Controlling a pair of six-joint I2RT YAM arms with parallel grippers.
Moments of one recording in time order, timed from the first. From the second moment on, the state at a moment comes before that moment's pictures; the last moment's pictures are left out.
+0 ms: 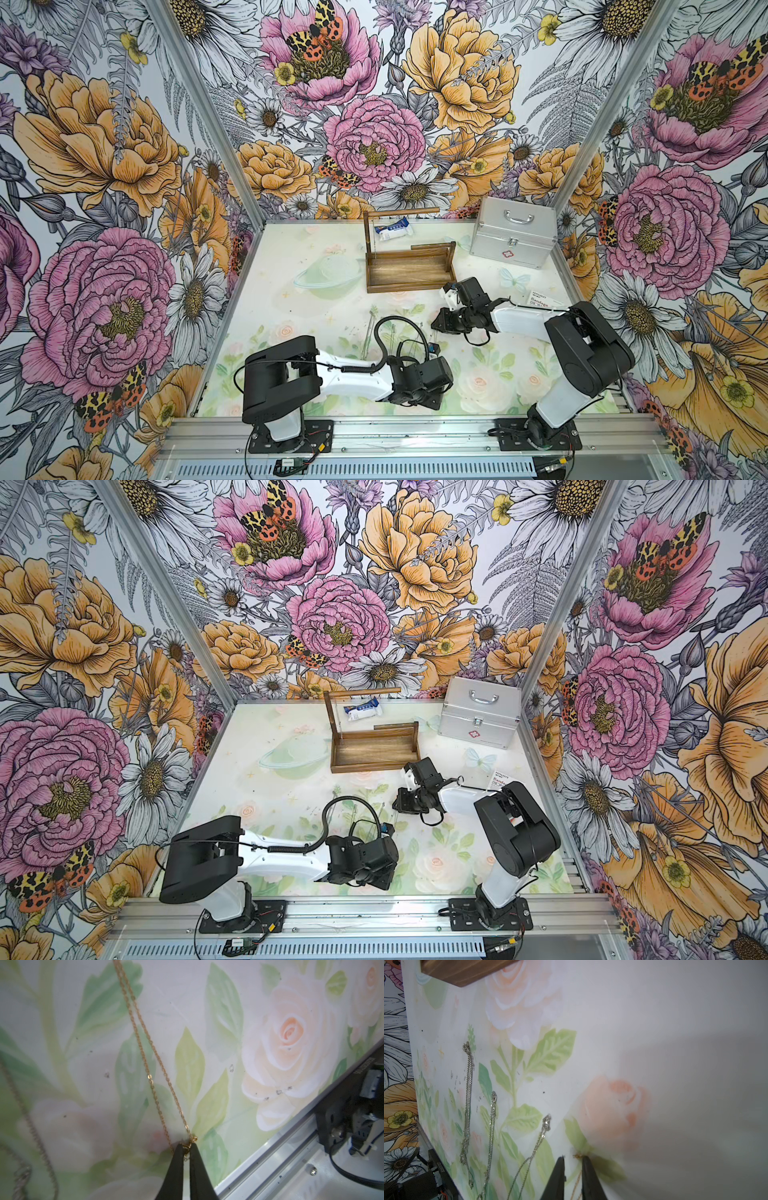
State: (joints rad) left arm -1.34 1.67 0.85 -0.30 -0.04 -0.96; right arm 0.46 1.66 0.78 -0.16 -0.46 0.51
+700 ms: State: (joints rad) left arm -1.34 1.67 0.87 -0.33 -0.03 -0.96; right arm 0.43 1.51 0.77 -0.17 -0.49 0.52
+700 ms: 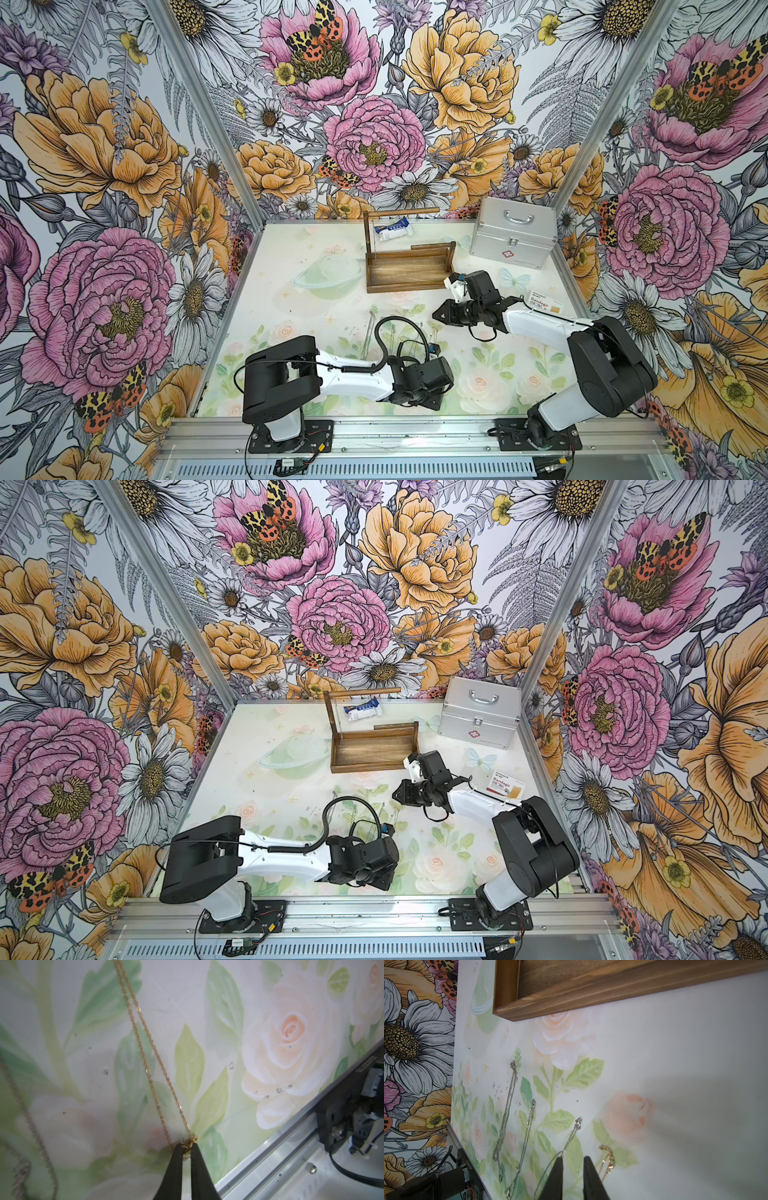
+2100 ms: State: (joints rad) left arm -0.94 1.26 0.96 -0.45 -0.28 -0.63; right arm 0.23 0.51 0.29 -0.12 -0.11 0.47
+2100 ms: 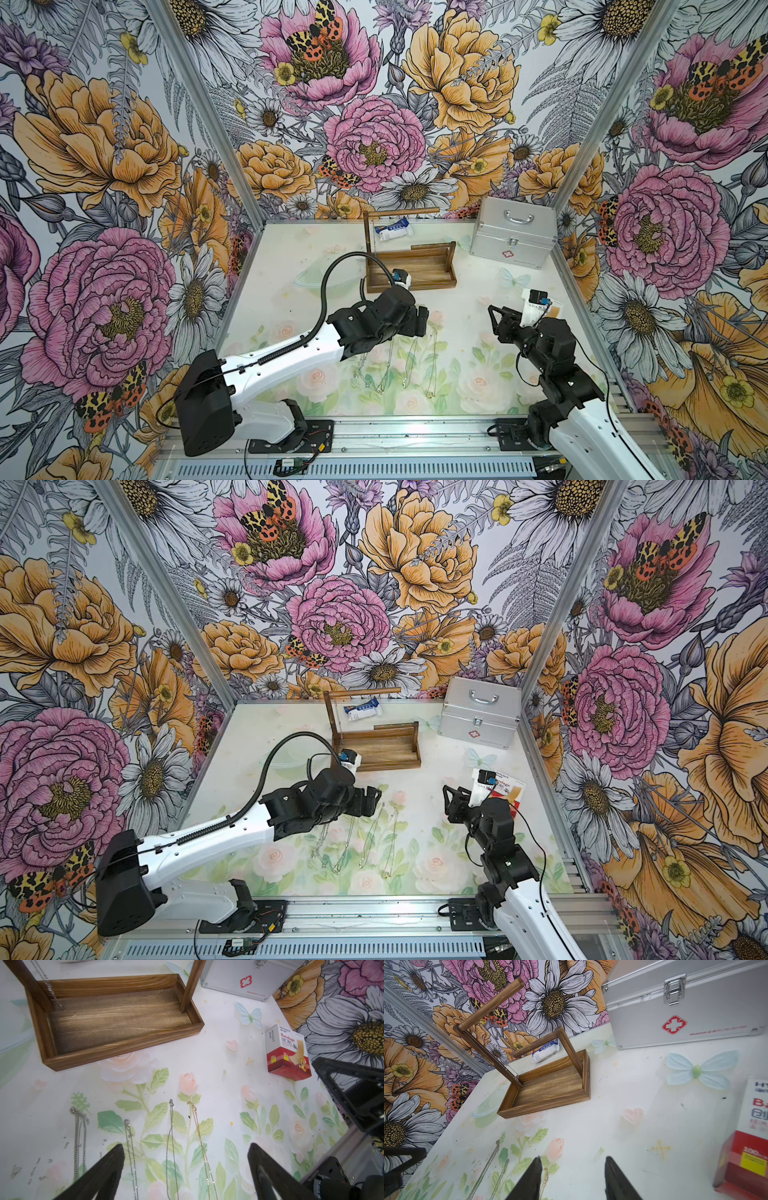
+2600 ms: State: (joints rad) left arm -0.79 0.97 0.48 -0.18 -0.39 -0.68; right arm 0.21 0.88 0.42 0.09 -0.28 0.52
